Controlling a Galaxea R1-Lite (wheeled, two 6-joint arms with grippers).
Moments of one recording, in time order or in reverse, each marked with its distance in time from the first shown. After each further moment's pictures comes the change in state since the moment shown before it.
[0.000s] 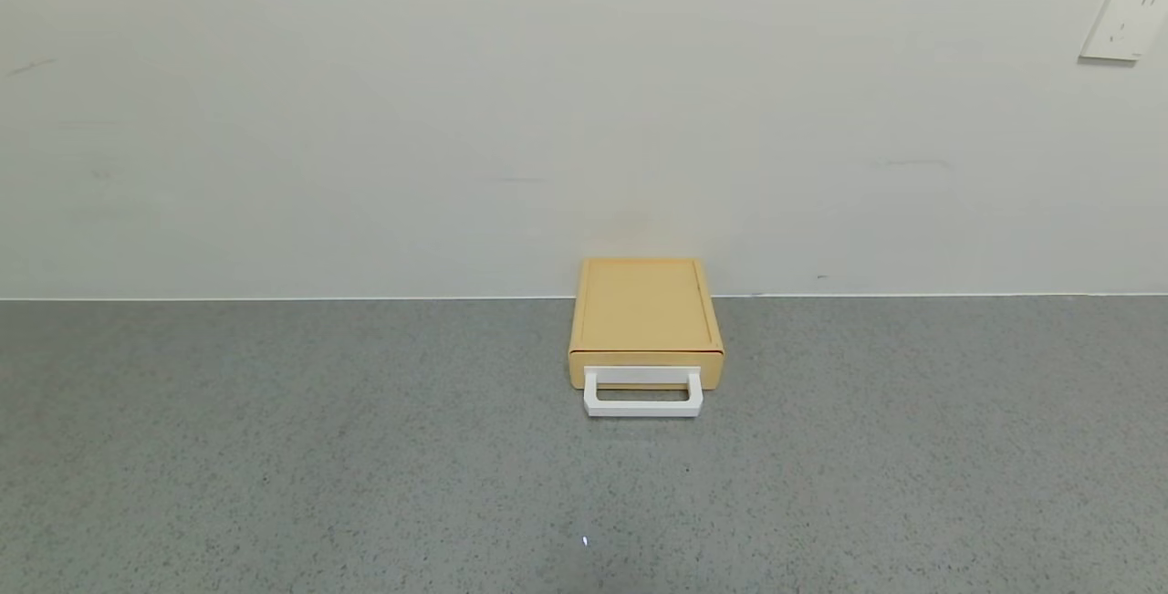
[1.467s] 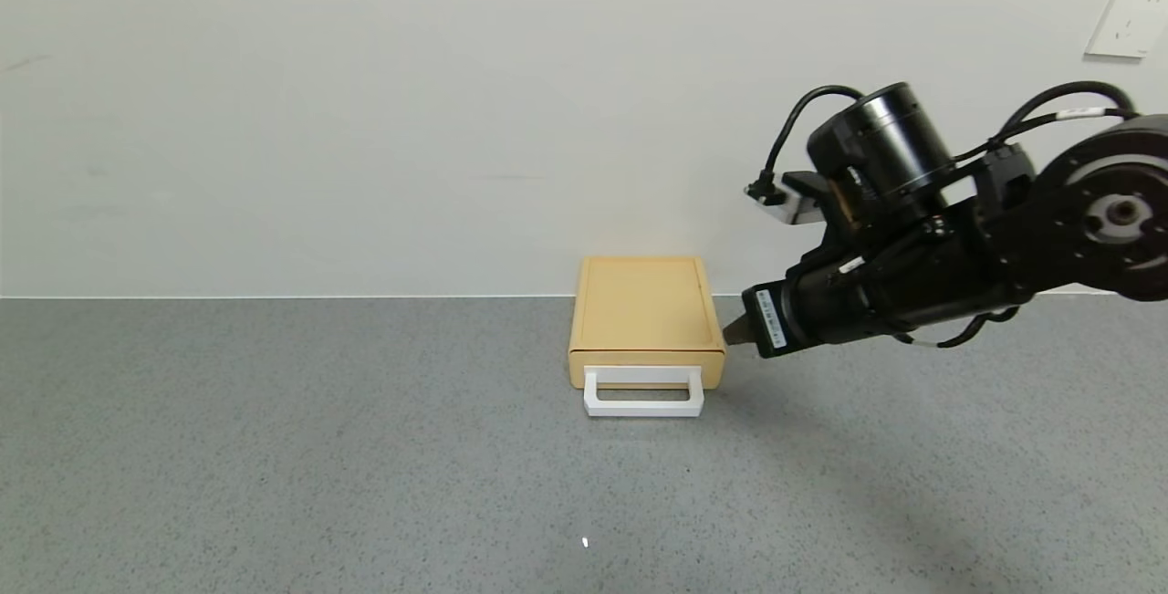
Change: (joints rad) left arm 0.000 0.000 0.000 0.000 0.001 0.000; right arm 0.578 1.566 -1.210 0.328 -0.103 0.208
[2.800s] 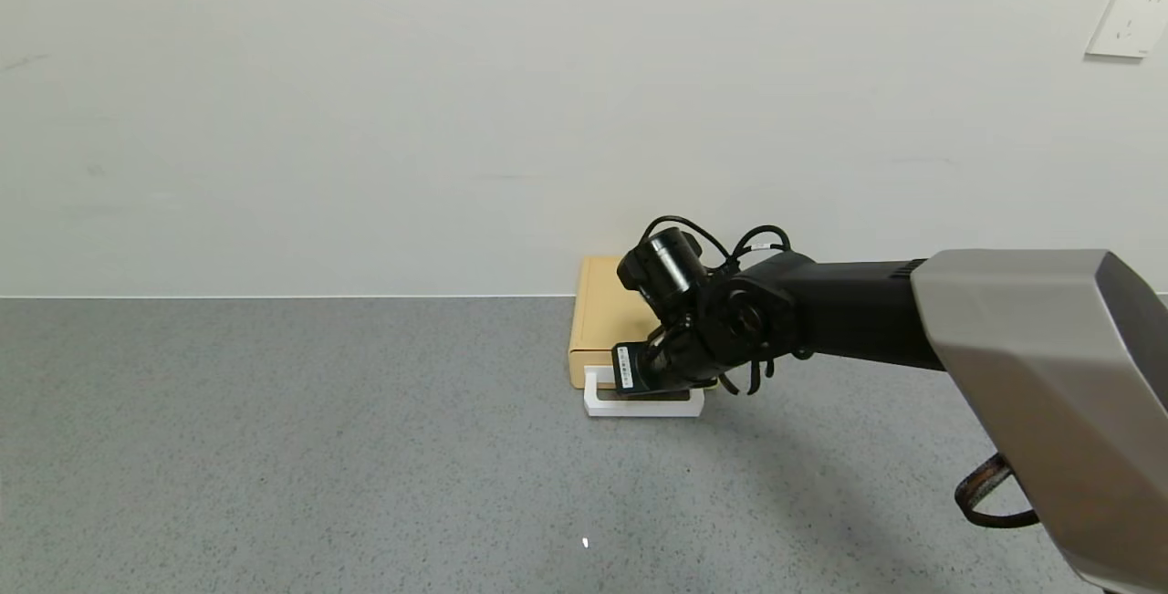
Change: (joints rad) left arm 0.000 0.000 0.000 0.000 0.000 -0.001; right arm 0.073 0.514 -0.378 -0.039 -0.023 0.214
